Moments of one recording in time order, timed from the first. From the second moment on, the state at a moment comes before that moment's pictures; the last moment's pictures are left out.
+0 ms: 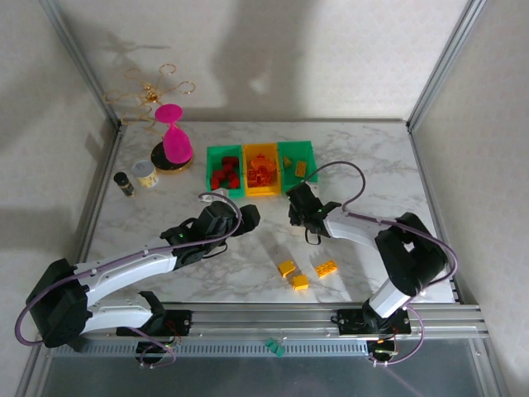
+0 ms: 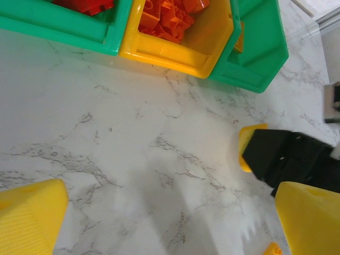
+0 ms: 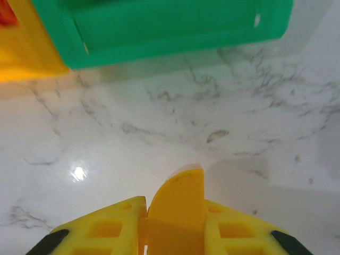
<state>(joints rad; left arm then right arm) -0.81 1.18 0.68 -0.15 -0.27 -0.97 0.68 1.59 0.87 -0.24 0.28 0.63</state>
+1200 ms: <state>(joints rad) -0.81 1.29 0.85 -0.13 -0.27 -0.96 0.45 2.06 1.53 -0.26 0.11 0.39</state>
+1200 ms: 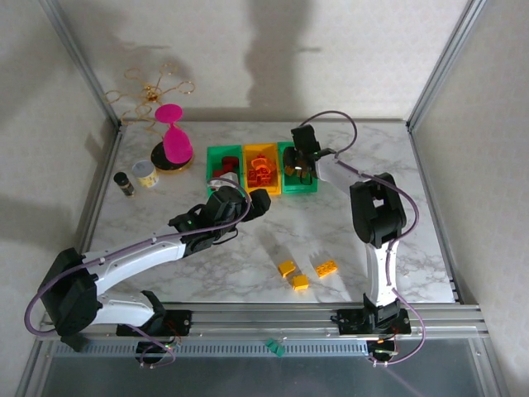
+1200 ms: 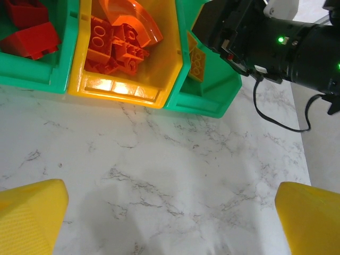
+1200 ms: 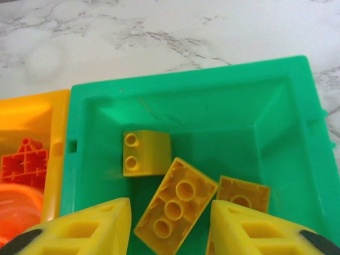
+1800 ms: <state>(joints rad) -0.82 1.28 0.85 -0.13 -0.25 -0.95 0.50 1.46 1.00 -0.47 0.14 0.53</state>
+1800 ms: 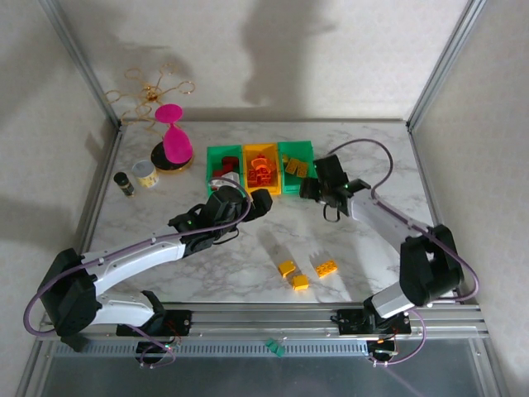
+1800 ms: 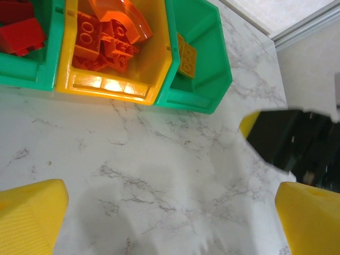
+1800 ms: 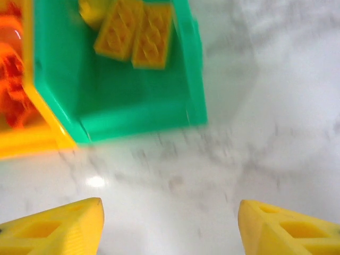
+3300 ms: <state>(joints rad) -0.94 1.19 0.66 -0.17 -0.20 -0.84 0.93 1.33 0.61 -0.69 0.24 1.24</state>
